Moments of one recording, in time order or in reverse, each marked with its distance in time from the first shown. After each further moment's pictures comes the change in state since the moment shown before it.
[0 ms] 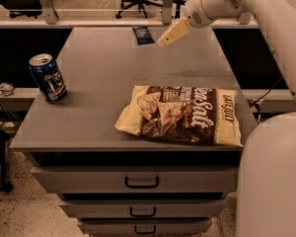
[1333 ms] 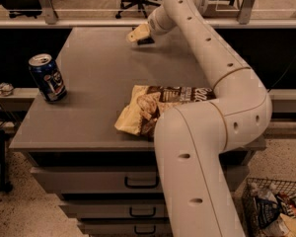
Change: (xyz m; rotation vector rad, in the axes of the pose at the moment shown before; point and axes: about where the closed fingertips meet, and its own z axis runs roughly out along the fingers) arm 0.001 -0.039 0.170 0.172 0.113 0.460
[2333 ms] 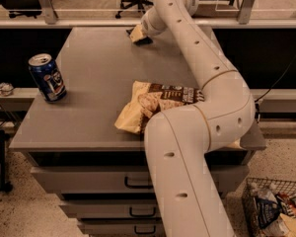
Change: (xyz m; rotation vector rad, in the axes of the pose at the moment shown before) arm -0.004 0.013 0.021 0.006 0.023 -0.016
